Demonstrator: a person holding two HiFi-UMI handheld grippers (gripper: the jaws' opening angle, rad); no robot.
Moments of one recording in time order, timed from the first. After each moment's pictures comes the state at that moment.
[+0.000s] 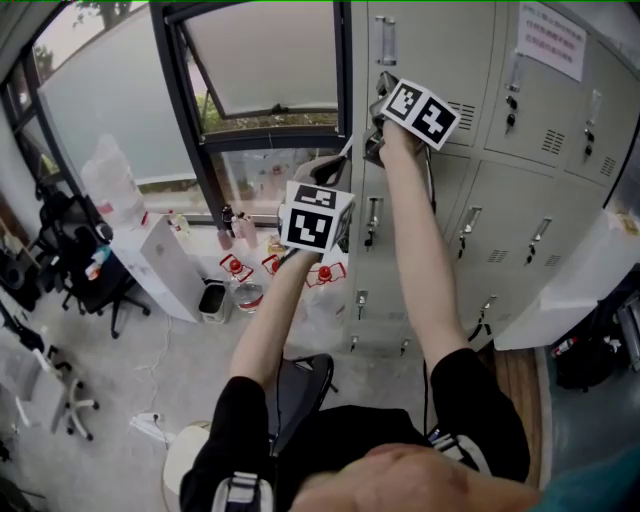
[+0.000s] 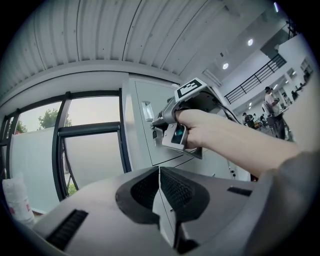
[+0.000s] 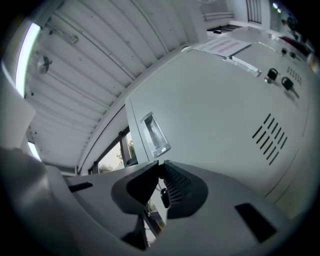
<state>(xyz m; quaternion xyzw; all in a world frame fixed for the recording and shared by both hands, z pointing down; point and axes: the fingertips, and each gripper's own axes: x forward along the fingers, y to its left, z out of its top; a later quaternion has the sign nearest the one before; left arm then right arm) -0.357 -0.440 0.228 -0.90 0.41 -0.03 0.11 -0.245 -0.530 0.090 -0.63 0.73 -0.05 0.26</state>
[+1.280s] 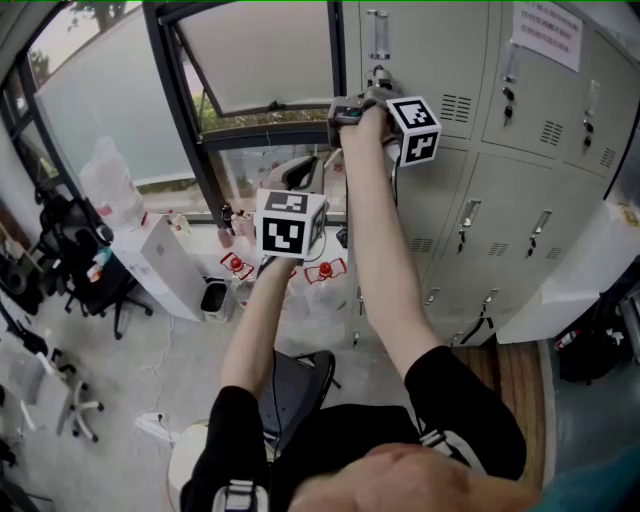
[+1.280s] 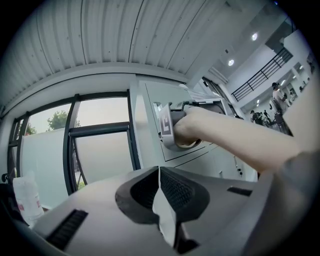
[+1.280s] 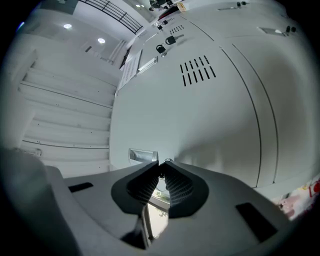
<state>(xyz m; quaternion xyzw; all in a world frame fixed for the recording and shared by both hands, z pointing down) -0.400 -0.442 0.231 -0.88 0.45 -0.03 0.10 -0.235 -0.529 0.110 -0.41 0.59 -0.26 0.65</state>
